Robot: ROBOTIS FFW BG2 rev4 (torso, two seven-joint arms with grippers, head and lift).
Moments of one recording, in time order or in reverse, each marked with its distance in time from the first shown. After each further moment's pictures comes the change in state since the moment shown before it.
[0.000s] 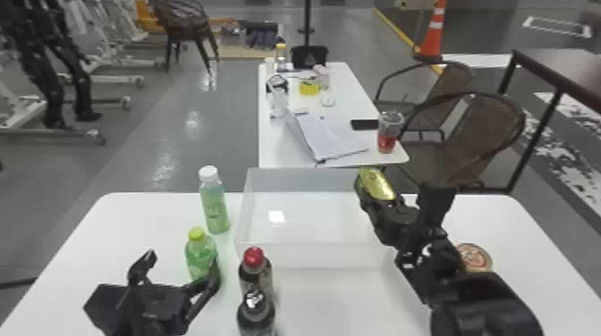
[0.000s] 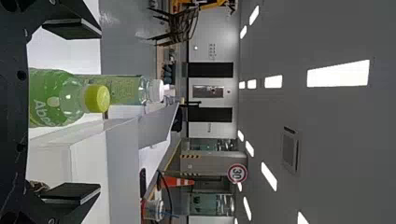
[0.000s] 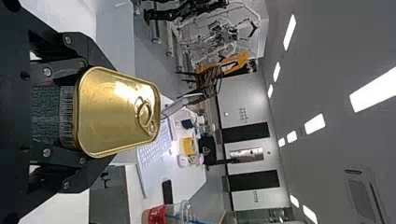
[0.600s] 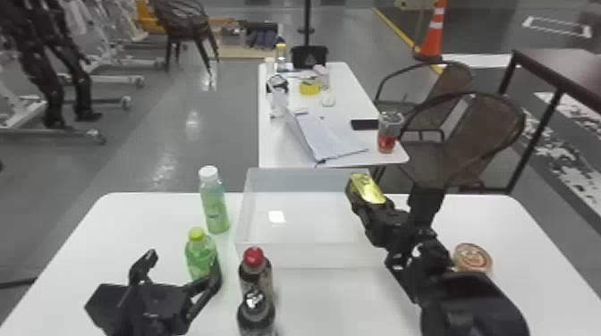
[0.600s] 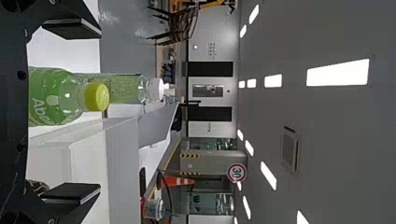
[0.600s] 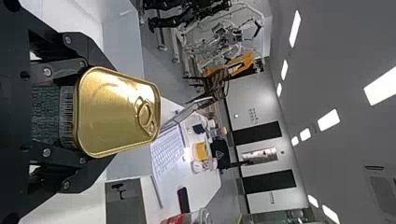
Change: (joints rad) left arm -0.003 0.002 -0.003 0.004 0.002 -0.004 0.000; right arm -0.038 0.017 0.035 0.072 -0.073 0.012 0.000
